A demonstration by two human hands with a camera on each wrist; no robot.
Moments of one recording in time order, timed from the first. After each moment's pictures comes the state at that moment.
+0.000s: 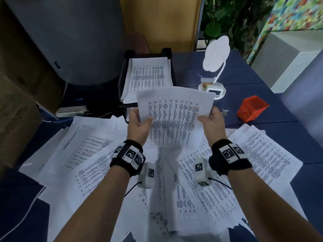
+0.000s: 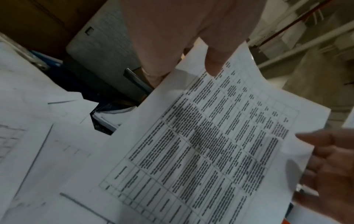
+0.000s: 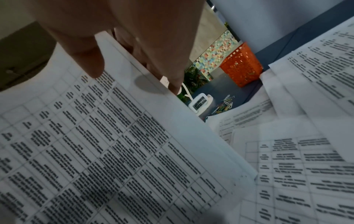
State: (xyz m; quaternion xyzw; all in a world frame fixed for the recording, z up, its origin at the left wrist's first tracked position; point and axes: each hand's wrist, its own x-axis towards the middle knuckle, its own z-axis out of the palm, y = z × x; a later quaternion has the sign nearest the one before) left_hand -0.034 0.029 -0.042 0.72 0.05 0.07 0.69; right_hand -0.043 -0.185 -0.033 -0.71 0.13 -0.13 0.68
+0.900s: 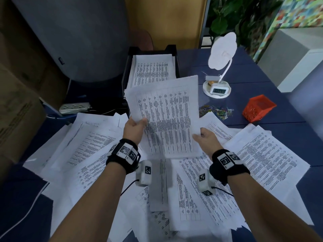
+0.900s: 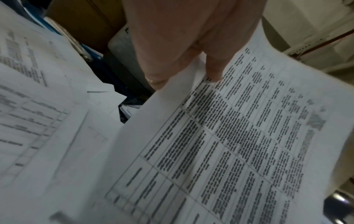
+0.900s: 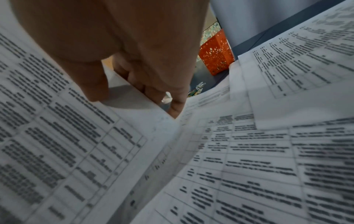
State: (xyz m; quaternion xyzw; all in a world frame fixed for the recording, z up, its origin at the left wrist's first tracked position) left_hand -0.022 0.057 -0.067 0.74 0.16 0.02 0.66; right_hand -0.054 -0.188 -0.091 -0.80 0.13 0.10 0.58
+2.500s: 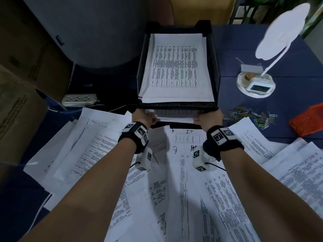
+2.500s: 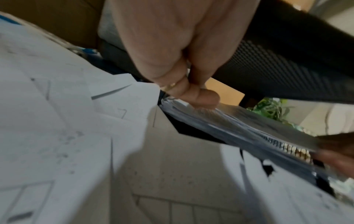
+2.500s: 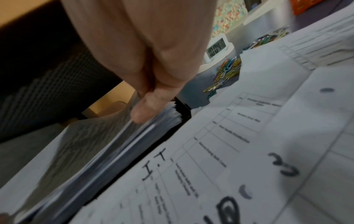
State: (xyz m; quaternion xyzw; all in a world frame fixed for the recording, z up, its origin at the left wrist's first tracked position) left_hand 0.127 0.107 -0.143 0.82 0.28 -0.09 0.49; right_hand 0.122 -0.111 -0.125 -0.80 0.23 0.17 0.52
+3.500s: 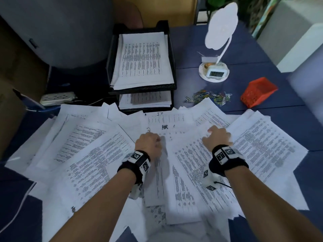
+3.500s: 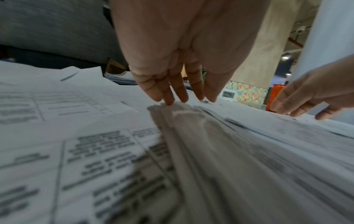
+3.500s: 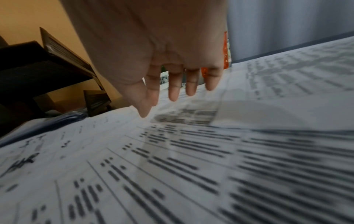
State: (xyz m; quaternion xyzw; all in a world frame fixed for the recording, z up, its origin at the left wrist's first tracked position) left_hand -0.040 0.014 -0.146 0.97 -0.05 -0.17 0.18; right_hand -0.047 -0.223 -0.136 -0.92 0.30 0.17 0.16
